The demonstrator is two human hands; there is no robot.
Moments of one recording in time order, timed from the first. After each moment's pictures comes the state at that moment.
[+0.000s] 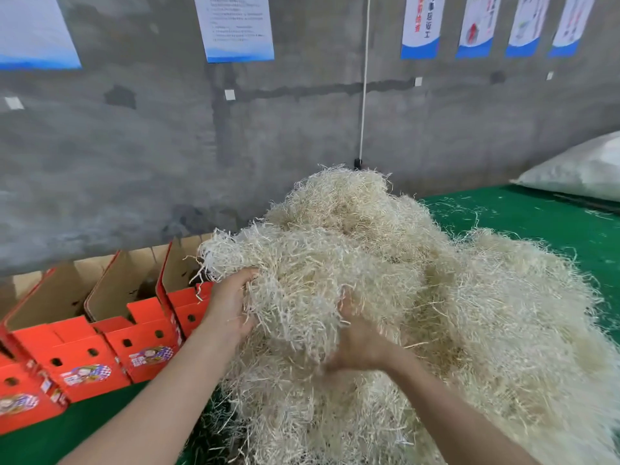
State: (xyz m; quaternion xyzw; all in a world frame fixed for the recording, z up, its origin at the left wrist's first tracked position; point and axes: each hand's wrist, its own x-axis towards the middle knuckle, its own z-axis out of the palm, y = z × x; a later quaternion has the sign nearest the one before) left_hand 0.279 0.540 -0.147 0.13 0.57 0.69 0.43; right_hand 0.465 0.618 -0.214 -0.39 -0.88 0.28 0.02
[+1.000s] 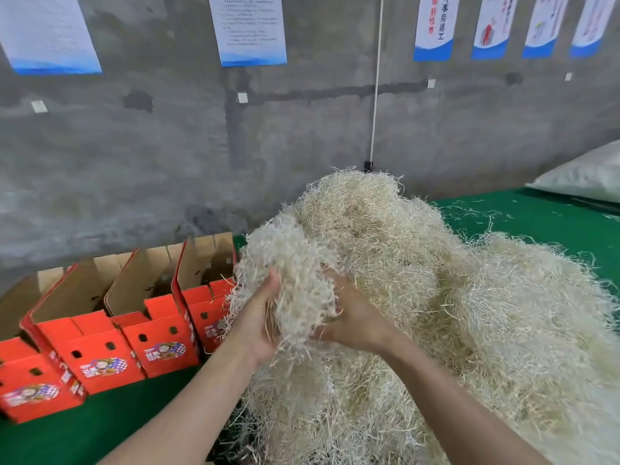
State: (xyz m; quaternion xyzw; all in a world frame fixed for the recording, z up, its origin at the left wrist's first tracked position) left_hand 0.301 0.521 -0.163 0.19 0.47 0.65 0.56; right_hand 0.452 0.587 -0.155 -0.28 -0.84 0.42 0.21
